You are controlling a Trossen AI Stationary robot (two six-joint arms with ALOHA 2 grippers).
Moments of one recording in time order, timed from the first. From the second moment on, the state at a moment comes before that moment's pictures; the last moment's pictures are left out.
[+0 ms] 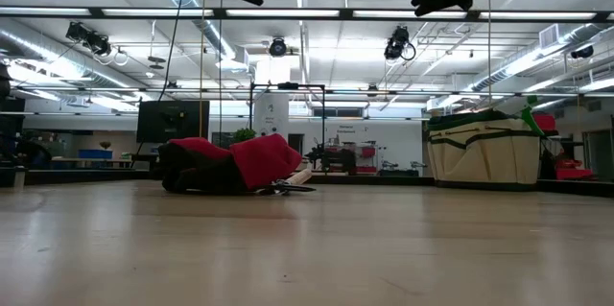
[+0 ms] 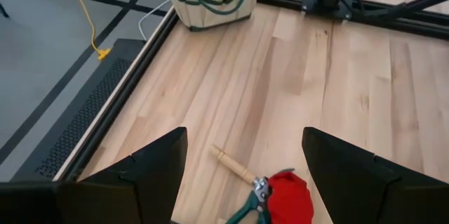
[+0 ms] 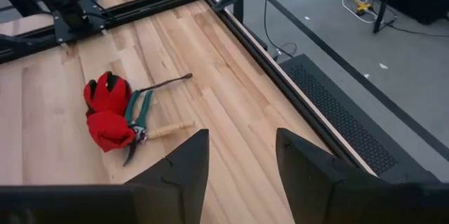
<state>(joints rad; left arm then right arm) 0.22 1.27 1.38 -0.72 -0.10 -0.06 -0.43 1.05 1.23 -0.77 0.00 0.04</state>
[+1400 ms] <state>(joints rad) 0.22 1.54 1.38 -0.65 -0.17 -0.37 -0.43 1.01 1.23 -0.73 0.08 -0.05</state>
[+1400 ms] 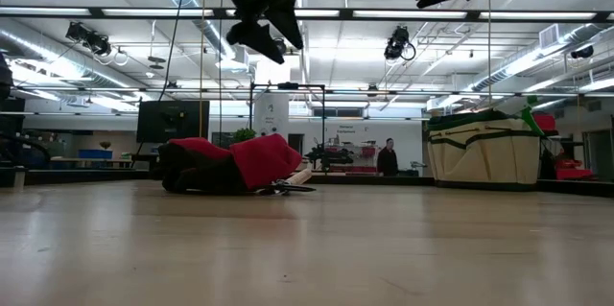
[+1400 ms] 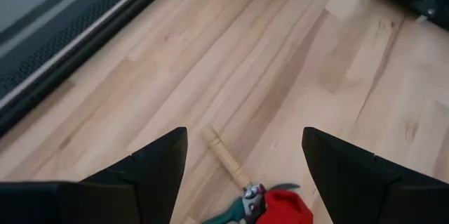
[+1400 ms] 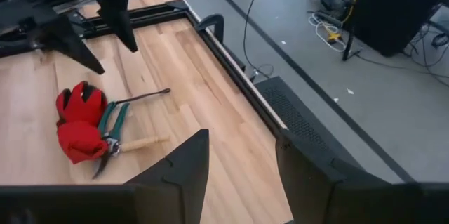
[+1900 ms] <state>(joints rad) 0.22 1.61 1.38 -0.65 -0.18 -0.49 -0.43 0.99 1.23 -0.73 0.11 -0.06</state>
